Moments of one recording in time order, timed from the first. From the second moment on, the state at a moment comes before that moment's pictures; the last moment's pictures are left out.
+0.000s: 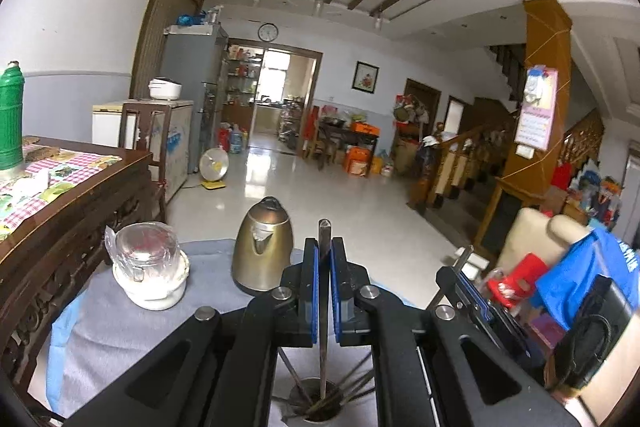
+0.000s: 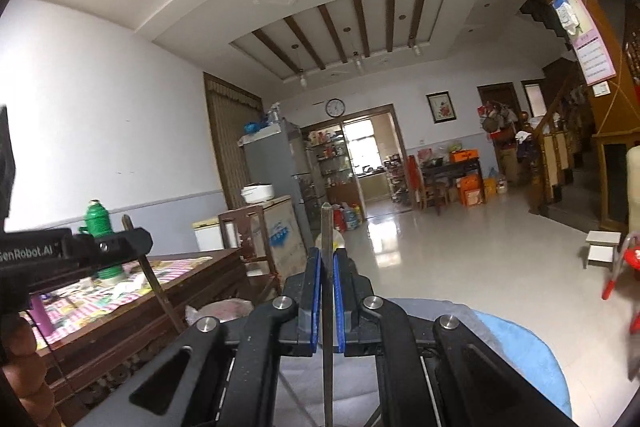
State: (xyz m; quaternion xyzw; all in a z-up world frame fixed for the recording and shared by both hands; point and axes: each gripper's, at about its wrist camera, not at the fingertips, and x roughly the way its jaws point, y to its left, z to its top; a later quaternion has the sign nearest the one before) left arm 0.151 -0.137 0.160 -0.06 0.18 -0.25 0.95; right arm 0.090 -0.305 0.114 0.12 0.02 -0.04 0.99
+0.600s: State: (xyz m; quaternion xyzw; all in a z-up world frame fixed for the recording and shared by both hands) left arm 0.184 -0.163 0.105 -0.04 0.22 -0.17 0.96; right arm 0.110 -0.310 0.061 0.15 0.08 -0.05 0.98
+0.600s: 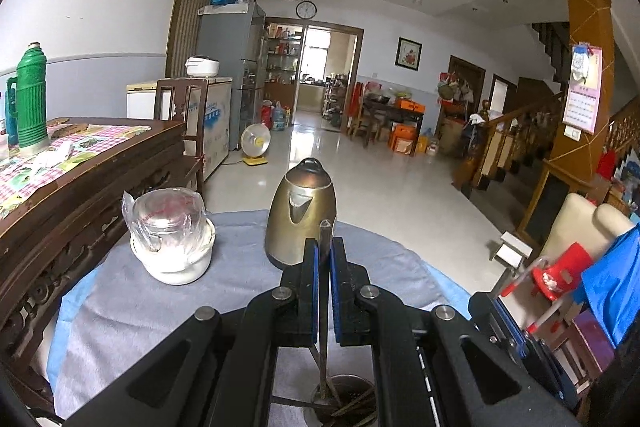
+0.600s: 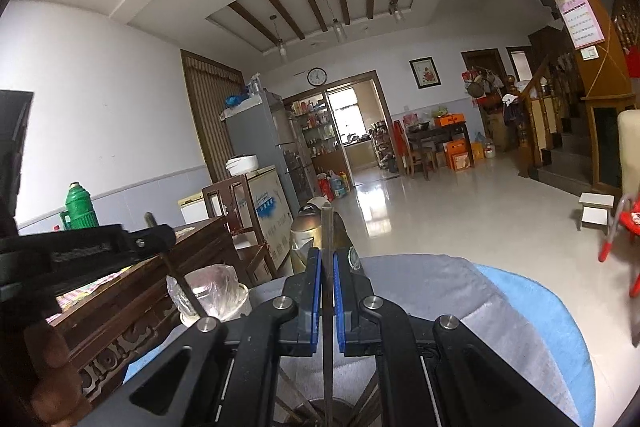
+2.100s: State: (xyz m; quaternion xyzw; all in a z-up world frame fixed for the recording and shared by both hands) left arm 0.059 -0.021 -0.008 0.09 0.34 -0.02 0.94; right arm 0.001 -0.251 -0.019 0.13 0.28 0.01 0.95
